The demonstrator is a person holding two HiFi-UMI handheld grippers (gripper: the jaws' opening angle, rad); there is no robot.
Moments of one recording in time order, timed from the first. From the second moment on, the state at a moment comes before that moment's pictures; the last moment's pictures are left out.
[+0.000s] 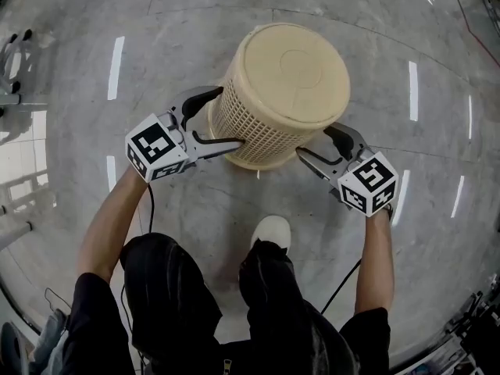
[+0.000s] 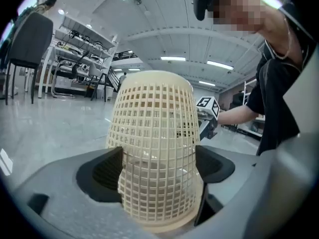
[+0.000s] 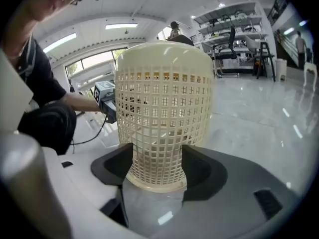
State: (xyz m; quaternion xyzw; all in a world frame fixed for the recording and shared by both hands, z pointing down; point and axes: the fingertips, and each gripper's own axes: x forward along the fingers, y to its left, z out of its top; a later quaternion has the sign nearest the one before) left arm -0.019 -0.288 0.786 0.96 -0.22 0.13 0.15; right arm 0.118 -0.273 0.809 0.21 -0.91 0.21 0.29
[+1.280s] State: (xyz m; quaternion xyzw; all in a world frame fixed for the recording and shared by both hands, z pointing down) left arm -0.068 -0.293 0.721 0.96 -0.25 0.09 0.10; right arm 0.050 -0.189 0.700 0.16 -0.95 -0.05 0.25
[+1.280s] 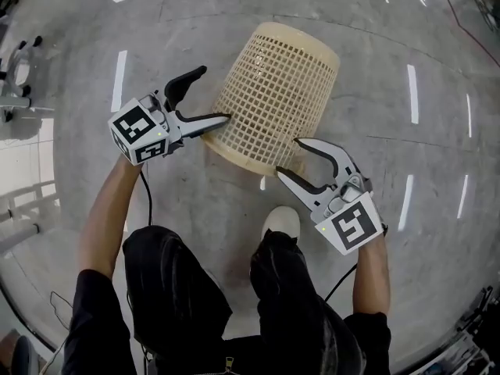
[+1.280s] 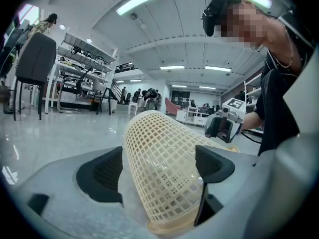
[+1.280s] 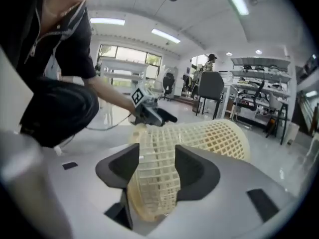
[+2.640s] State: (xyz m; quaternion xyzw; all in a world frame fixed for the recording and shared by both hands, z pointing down) left arm -0.082 -0.249 0.694 0.95 -0.29 0.10 0.02; right arm 0.129 -0.300 0.687 0.40 -0.81 0.39 0.17
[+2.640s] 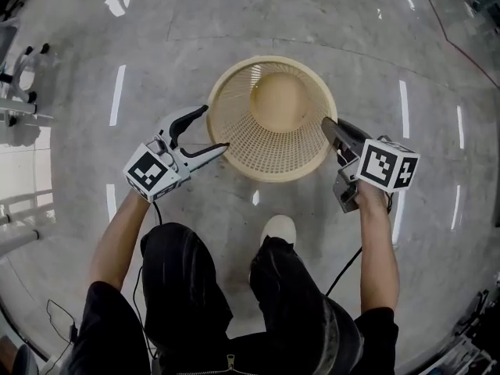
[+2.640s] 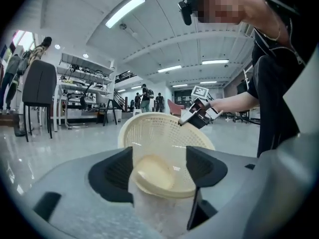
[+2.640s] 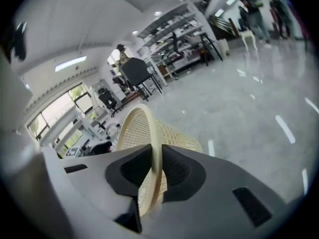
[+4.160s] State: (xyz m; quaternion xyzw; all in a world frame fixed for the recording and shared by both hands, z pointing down) left arm -0.089 -0.163 0.227 0.91 -0.41 0.07 0.01; right arm 0.099 -0.197 0.185 0.50 -0.85 0.05 0.16
